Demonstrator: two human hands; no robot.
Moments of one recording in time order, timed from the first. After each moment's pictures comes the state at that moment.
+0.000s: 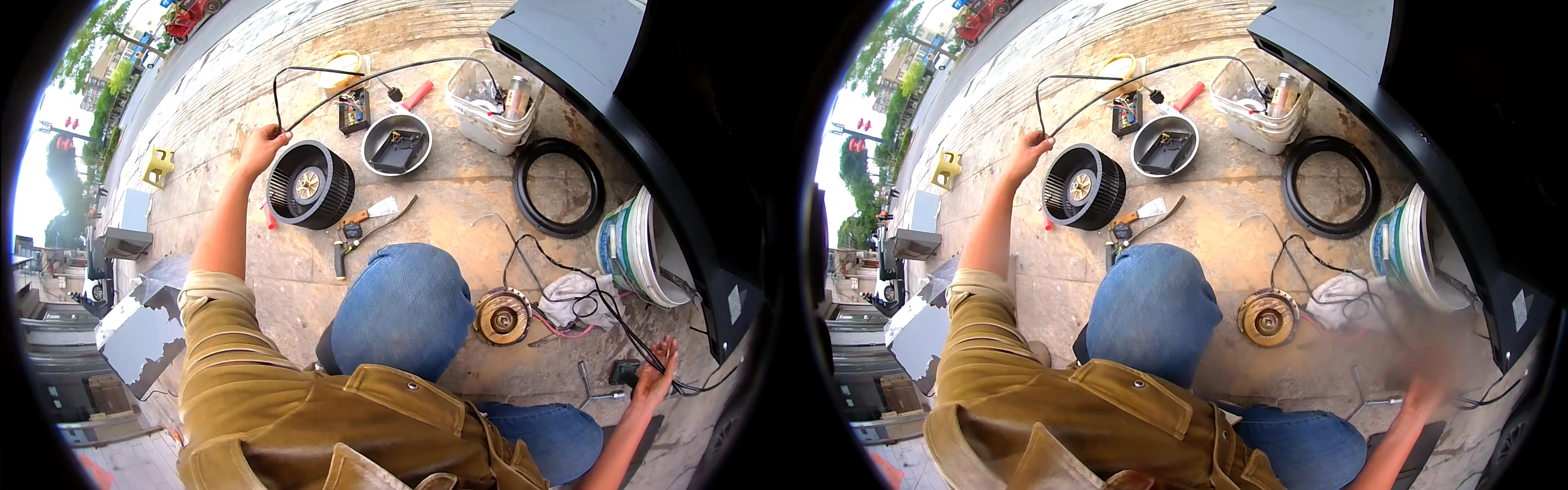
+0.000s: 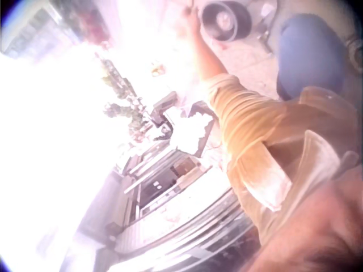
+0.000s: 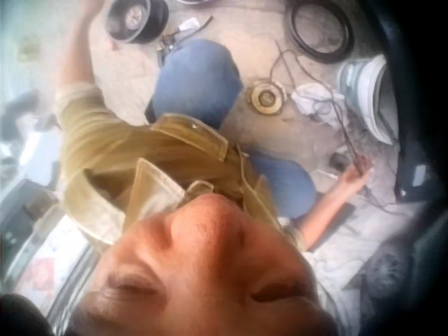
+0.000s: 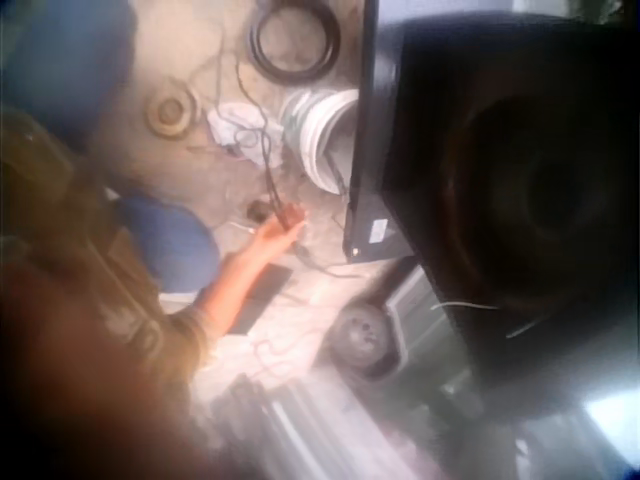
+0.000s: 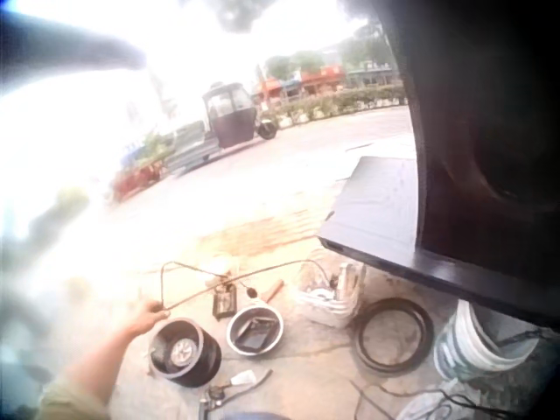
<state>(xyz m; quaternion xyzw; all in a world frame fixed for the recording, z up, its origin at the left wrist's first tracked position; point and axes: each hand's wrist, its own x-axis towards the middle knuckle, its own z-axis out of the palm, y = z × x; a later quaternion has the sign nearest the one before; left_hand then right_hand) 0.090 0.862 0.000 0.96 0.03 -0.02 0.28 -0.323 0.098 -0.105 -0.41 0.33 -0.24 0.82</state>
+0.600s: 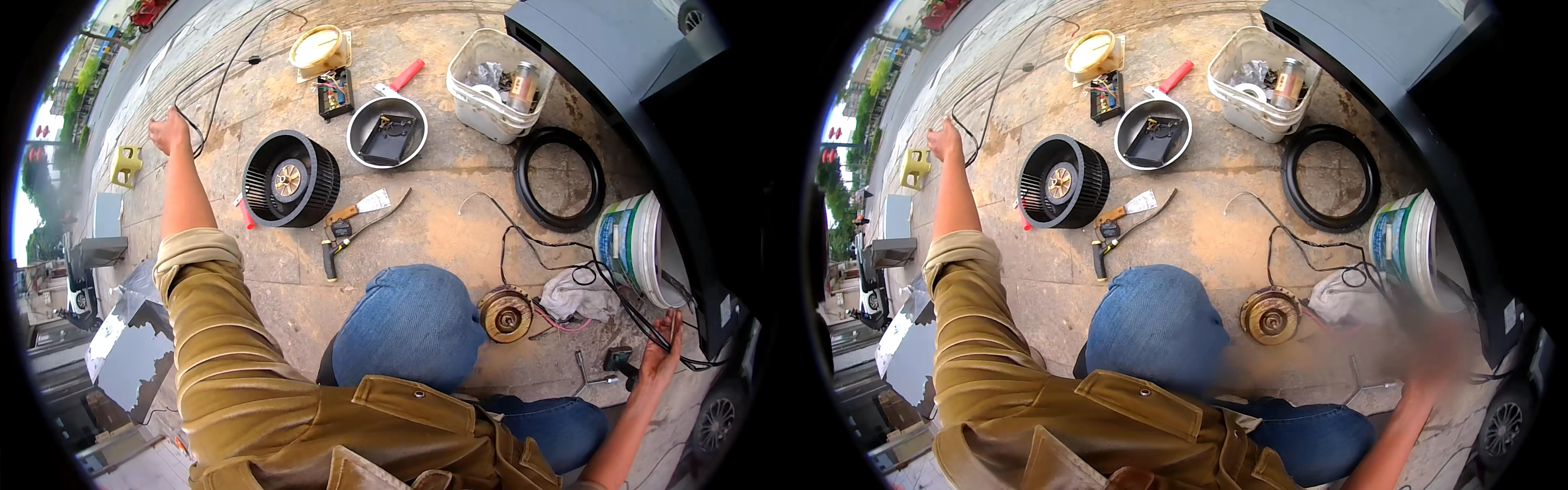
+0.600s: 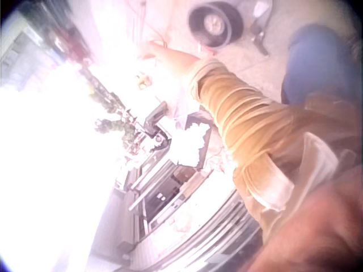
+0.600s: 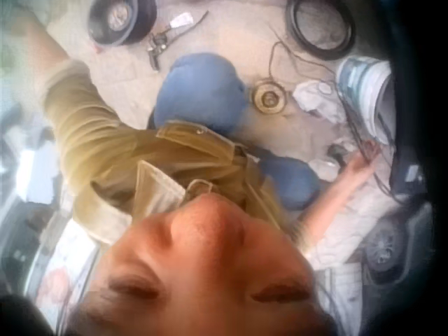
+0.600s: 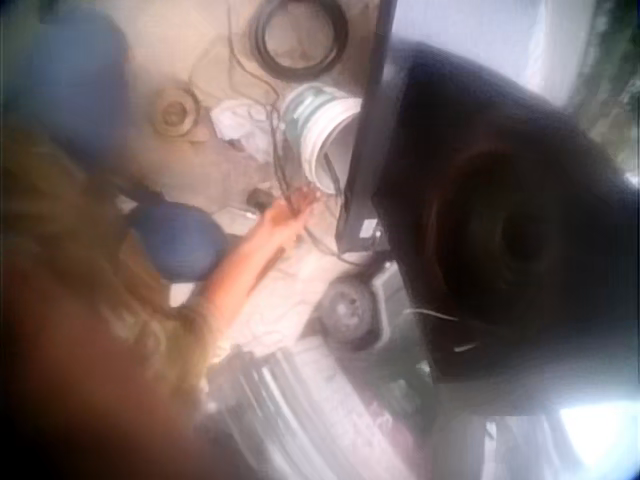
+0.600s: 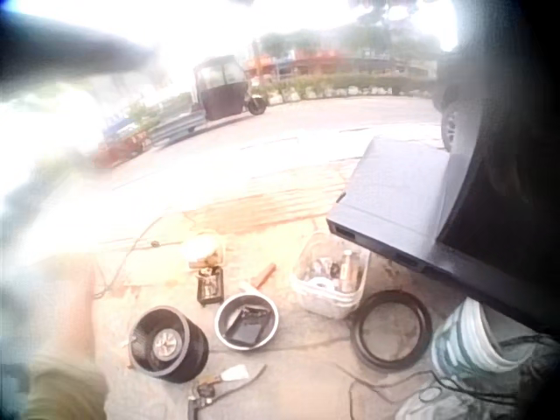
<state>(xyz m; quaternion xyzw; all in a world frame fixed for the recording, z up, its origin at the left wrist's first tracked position) 0.202 1.048 0.009 0.83 0.34 0.45 0.06 -0.239 0.148 -0.061 -0.42 0.32 -0.22 0.82</state>
